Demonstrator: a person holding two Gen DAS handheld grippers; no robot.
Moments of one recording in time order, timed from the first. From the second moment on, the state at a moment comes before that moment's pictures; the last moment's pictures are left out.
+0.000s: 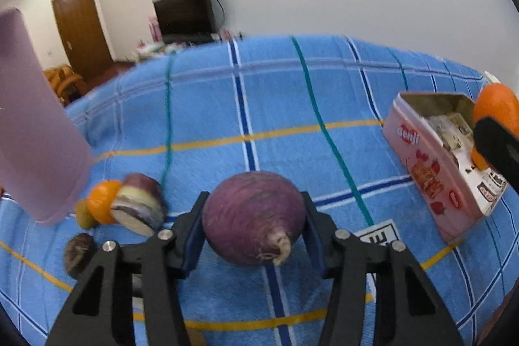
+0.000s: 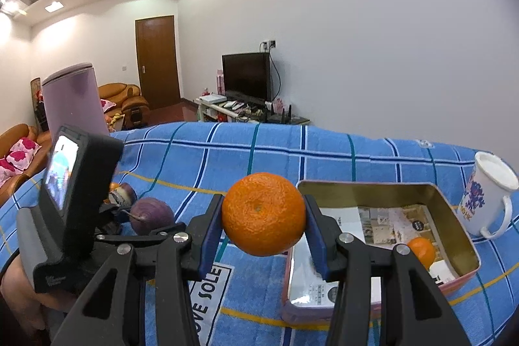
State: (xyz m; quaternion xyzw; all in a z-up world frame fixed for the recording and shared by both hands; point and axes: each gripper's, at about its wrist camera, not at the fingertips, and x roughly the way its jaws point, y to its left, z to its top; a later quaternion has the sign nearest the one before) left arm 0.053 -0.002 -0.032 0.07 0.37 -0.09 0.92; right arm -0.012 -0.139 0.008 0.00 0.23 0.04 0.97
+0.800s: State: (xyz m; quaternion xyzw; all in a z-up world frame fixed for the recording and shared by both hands) left arm 0.007 -0.001 0.001 0.01 0.24 -0.06 0.97; right arm -0.020 -0.143 0.020 -0.02 0.20 0.02 0.98
